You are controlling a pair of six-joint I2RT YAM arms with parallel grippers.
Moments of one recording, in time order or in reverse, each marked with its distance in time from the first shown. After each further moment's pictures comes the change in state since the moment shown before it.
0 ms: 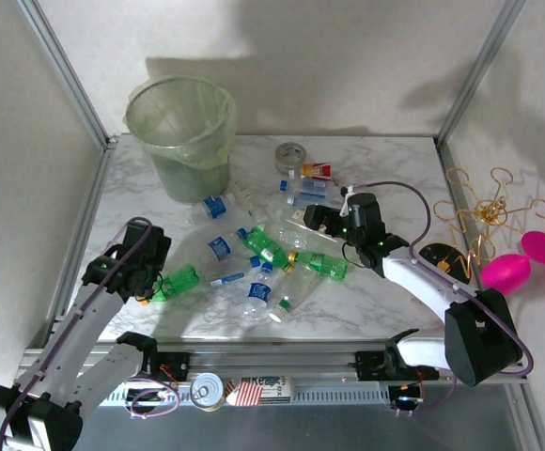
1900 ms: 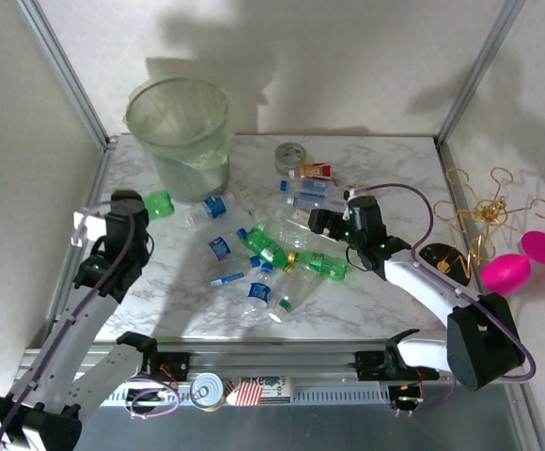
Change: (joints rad) left arm -0.003 -0.019 0.112 0.515 -0.427 0.084; right arm 0.000 -0.020 -0.014 -0.052 0.075 -0.052
